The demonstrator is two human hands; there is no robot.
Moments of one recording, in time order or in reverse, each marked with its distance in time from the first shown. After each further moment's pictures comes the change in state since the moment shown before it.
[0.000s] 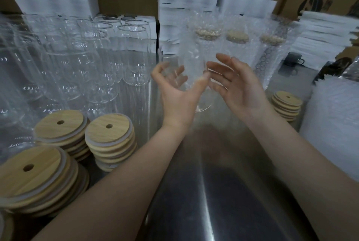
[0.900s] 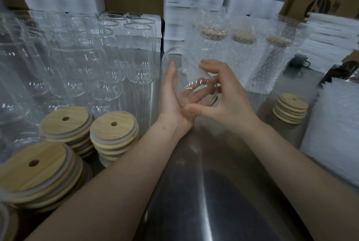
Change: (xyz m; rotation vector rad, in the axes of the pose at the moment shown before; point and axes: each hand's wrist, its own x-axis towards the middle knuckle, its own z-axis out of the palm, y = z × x) left_hand 0.016 -0.002 -0.015 -0.695 -0.171 -0.632; right_hand -0.023 0.017 0.025 -1.040 -0.142 -0.461
